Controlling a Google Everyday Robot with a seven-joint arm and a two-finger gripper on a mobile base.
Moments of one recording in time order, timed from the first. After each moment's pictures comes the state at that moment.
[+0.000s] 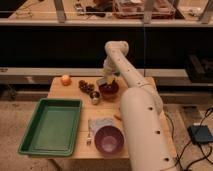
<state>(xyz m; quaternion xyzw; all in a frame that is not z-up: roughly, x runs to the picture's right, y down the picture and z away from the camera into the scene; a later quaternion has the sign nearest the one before) 0.015 -0.079 0.965 -0.24 -0.16 -0.16 0.94</state>
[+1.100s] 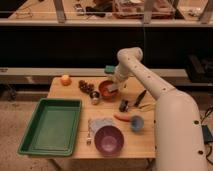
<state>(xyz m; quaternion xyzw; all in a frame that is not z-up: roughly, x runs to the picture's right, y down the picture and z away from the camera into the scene) 0.092 -0.047 0.929 -0.23 -0.14 -0.14 0.95</state>
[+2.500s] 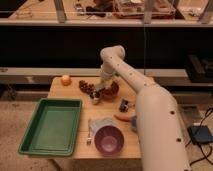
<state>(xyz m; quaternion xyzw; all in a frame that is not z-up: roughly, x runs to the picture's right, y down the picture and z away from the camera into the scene) 0.013 -0.048 0.940 -0.23 -0.15 -0.19 0.94</state>
